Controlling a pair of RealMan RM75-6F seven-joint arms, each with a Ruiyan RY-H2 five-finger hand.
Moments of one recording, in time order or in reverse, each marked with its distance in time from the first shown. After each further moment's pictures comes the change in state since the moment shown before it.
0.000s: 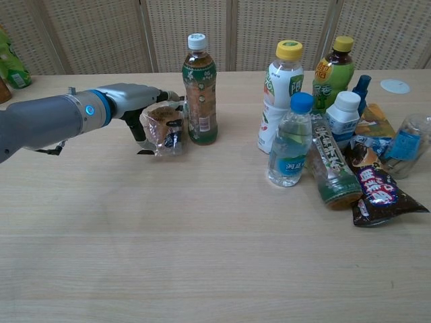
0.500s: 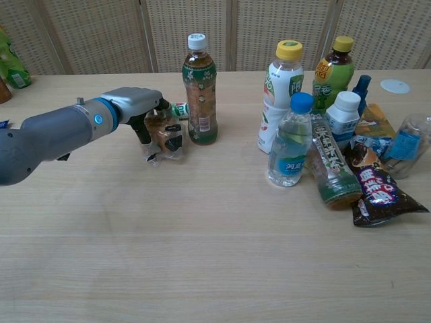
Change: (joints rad) left arm -0.003 -0.102 0.014 0.158 0.072 0.047 -0.107; right arm -0.022 0.007 0.004 -0.014 -0.016 0.024 0.008
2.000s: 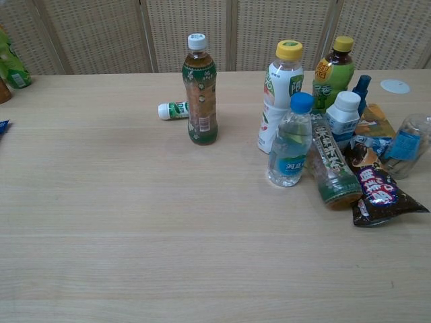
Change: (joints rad) left arm 0.459 0.834 -0.052 -1.031 0.299 0.632 -0.290; right arm 0.062 -0.066 0.010 0.055 -0.049 -0.076 0.041
